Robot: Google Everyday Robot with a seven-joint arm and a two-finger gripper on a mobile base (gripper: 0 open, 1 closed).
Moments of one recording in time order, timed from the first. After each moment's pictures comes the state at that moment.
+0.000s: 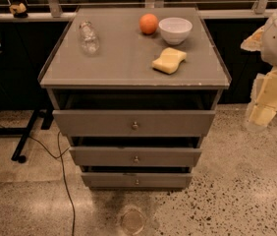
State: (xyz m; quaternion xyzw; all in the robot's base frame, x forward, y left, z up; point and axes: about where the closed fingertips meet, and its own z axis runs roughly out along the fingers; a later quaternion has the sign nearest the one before) arm 0.438 -0.217 0.976 -0.60 0.78 -0.03 0.16
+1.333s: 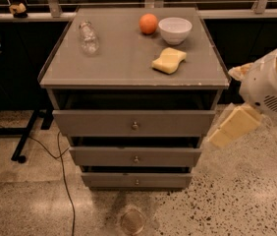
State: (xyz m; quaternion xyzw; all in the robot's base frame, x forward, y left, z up) arm 0.438 -0.182 0.921 -0.50 0.81 0.04 0.29
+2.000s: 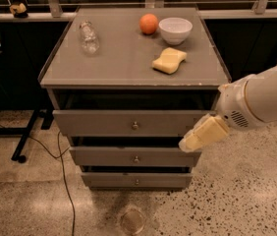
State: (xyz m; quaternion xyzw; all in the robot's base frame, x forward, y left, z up) arm 0.460 -0.165 0.871 -0.42 0.85 0.06 0.31
